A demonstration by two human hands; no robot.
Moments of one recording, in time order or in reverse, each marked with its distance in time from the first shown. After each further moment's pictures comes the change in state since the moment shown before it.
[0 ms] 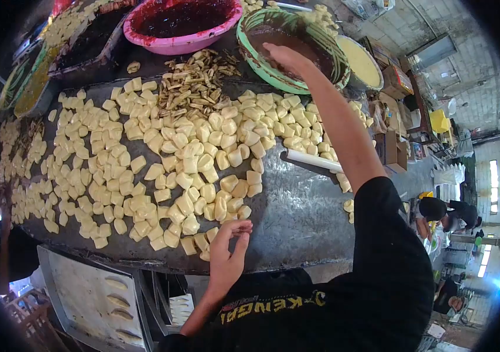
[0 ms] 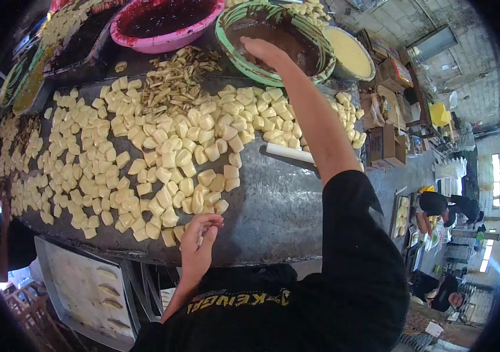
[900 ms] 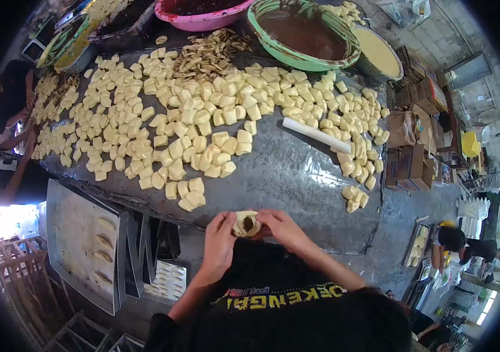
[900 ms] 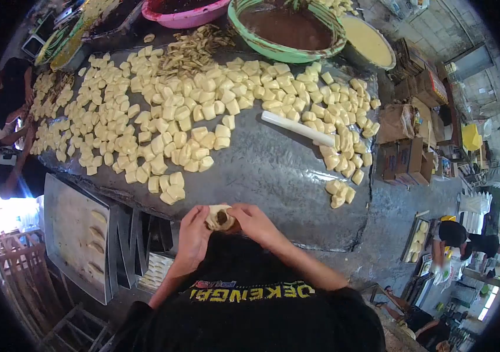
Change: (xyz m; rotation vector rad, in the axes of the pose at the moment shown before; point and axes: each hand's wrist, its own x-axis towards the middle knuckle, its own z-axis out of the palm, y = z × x) left_hand -0.085 -0.050 0.078 -0.560 0.274 -0.351; right_hand -0.454 0.128 0.139 0.887 -0.512 0.303
